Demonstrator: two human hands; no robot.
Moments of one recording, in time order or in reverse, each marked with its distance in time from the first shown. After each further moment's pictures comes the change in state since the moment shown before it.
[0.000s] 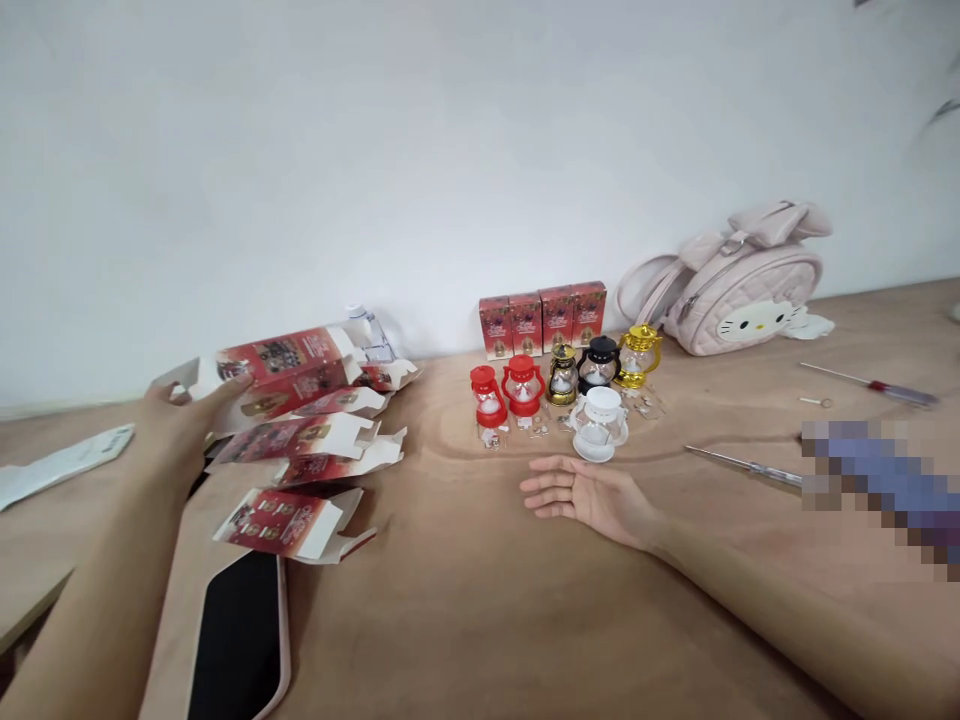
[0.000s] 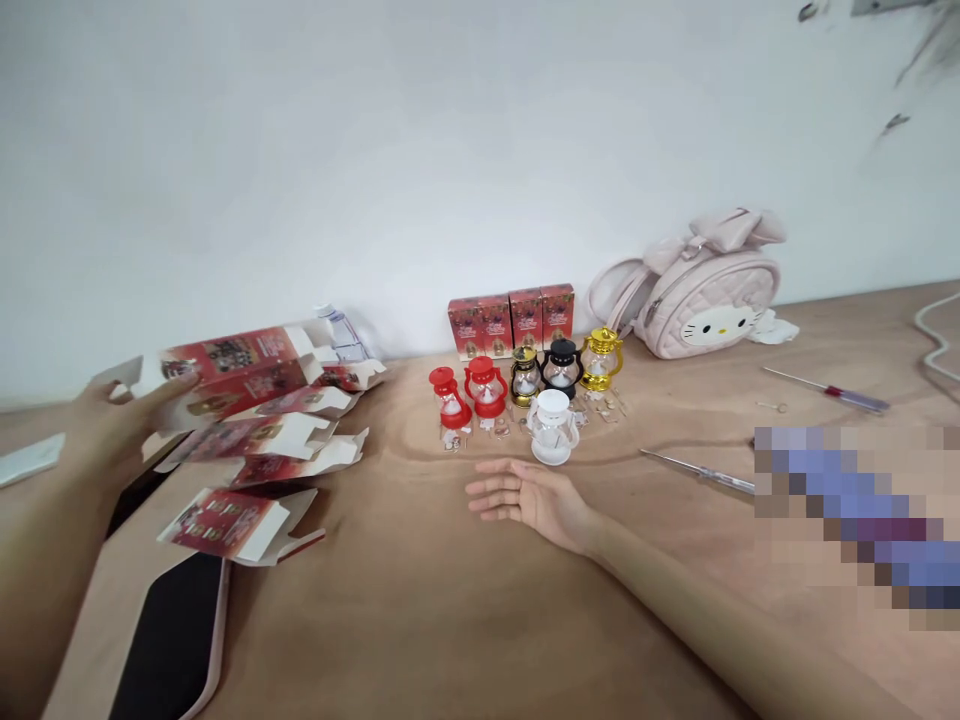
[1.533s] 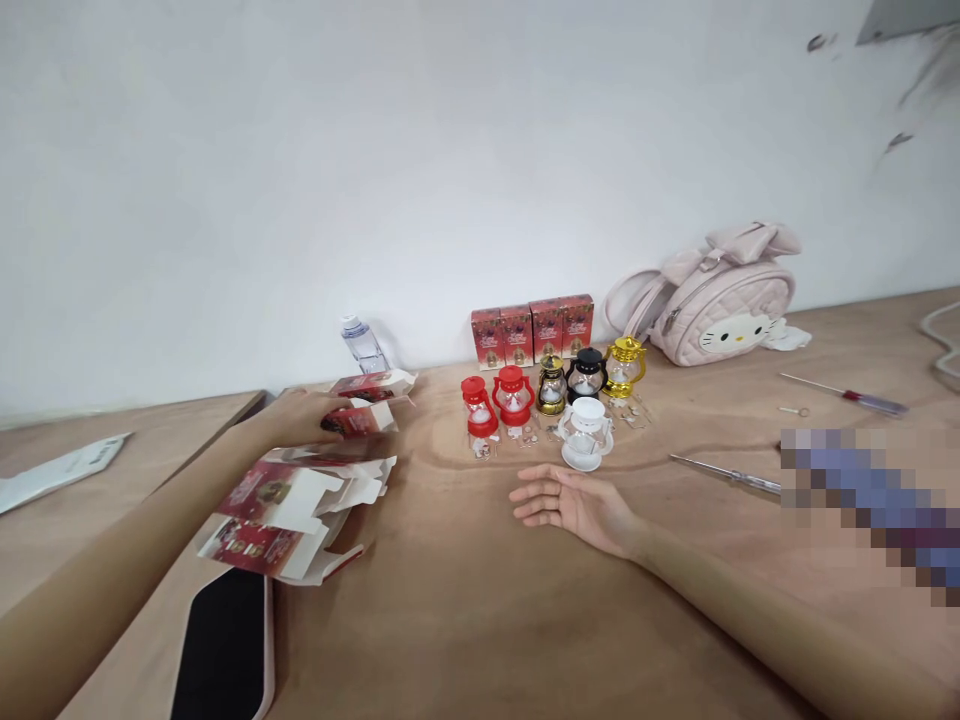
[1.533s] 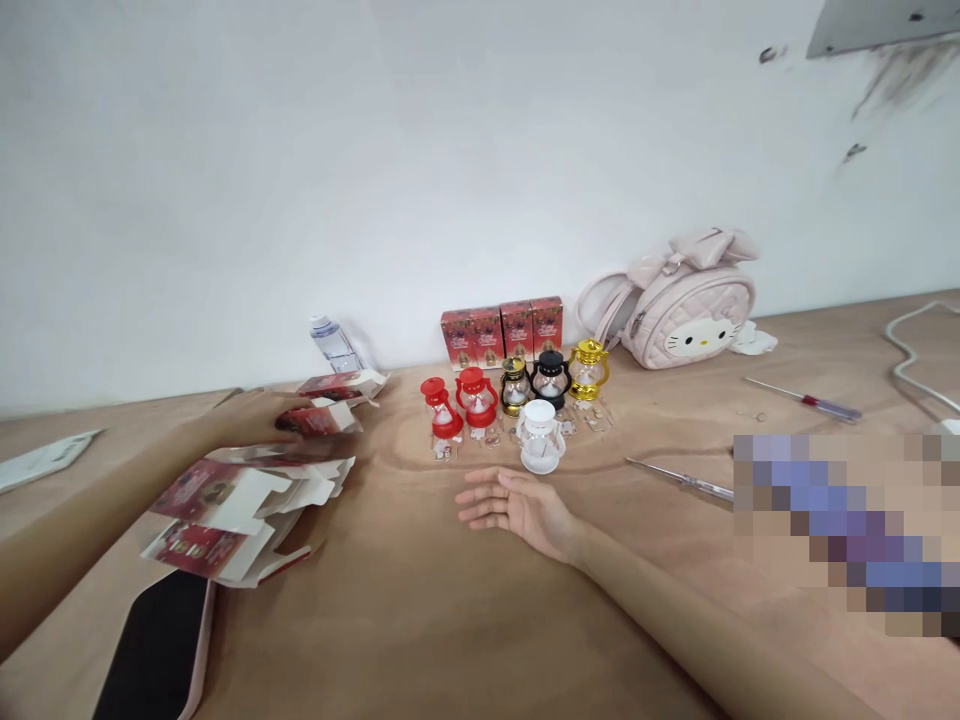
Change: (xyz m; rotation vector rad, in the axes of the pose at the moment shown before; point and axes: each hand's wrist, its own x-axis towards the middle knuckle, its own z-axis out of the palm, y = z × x) left_hand -0.006 0.013 0.067 1.231 -0.940 0.960; right_hand 0.000 0.000 0.003 -0.008 0.016 -0.031
